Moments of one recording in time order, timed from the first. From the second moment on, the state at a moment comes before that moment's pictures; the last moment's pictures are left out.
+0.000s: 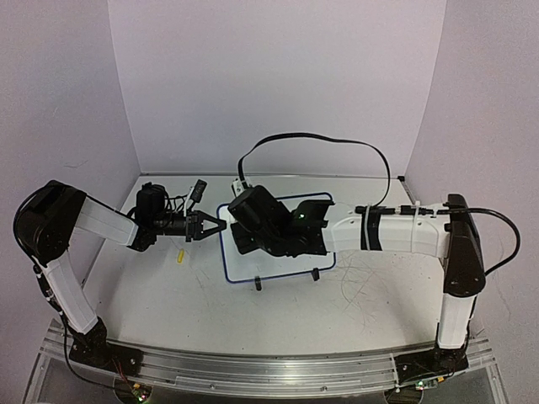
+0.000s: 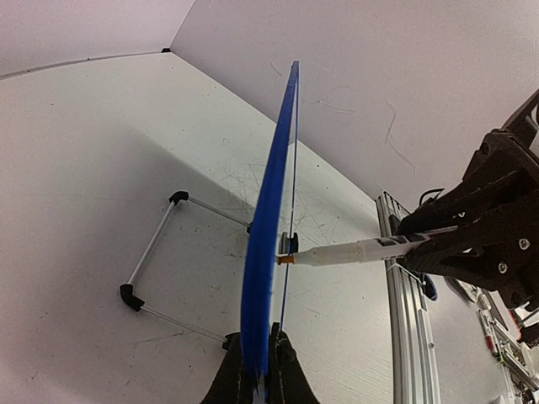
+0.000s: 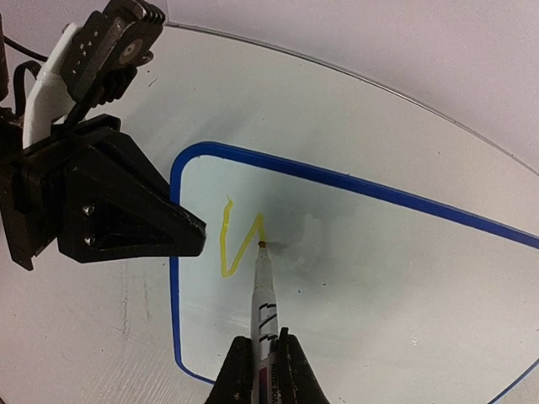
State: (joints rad) left arm -0.39 1.74 0.75 0.70 1.00 -0.29; right arm 1.17 1.97 1.66 -0.41 0.58 0.40
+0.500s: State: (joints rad) left arm -0.39 1.74 0.75 0.70 1.00 -0.29; right arm 1.18 1.96 1.61 -0.41 0.57 0.43
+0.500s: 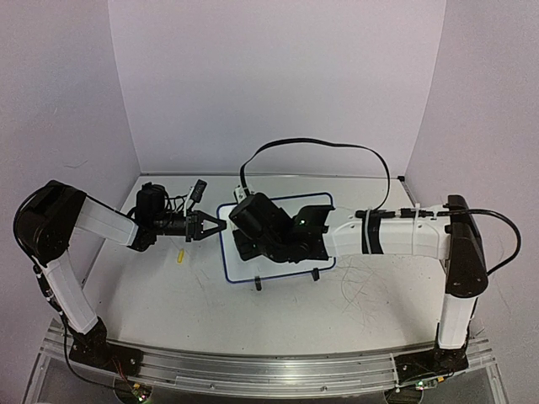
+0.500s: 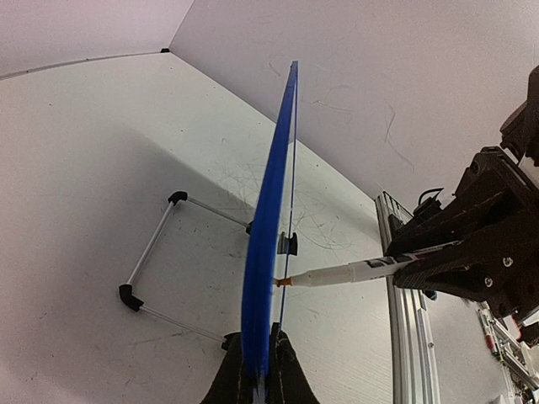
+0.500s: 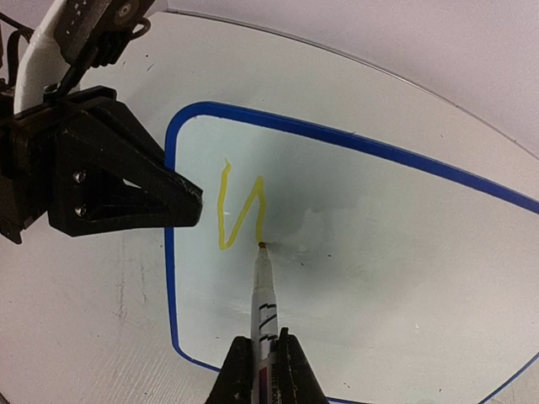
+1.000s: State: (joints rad) left arm -0.39 1.74 0.75 0.70 1.00 -0.29; right arm 1.18 1.96 1.60 -0.41 0.57 0.44
